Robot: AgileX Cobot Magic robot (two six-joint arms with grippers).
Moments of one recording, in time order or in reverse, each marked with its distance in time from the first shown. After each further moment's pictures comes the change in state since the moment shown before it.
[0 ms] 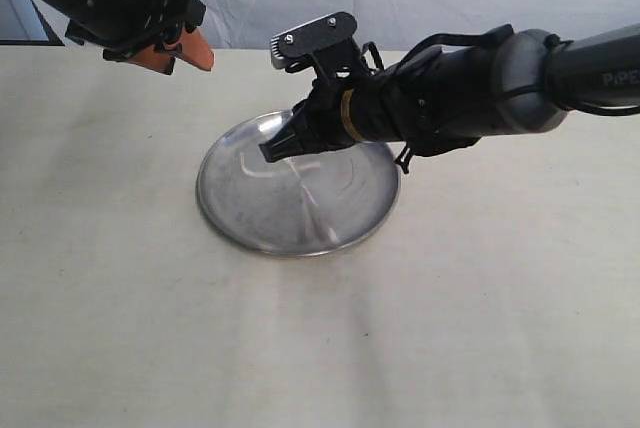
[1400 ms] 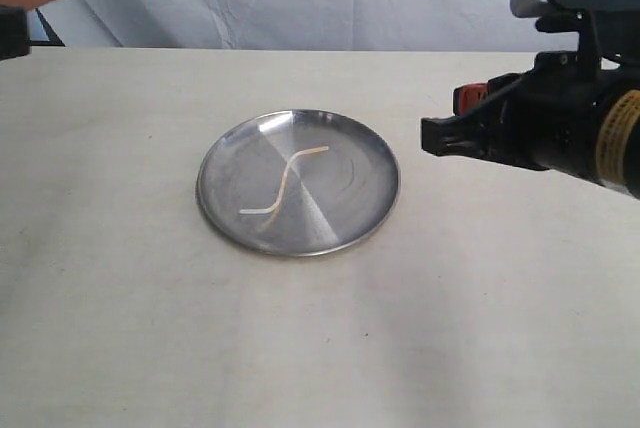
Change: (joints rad) left arm -0.094 -1.024 0.722 -0.318 -0.473 0.511; right arm 0.020 -0.852 0.552 0.470 0.162 -0.219
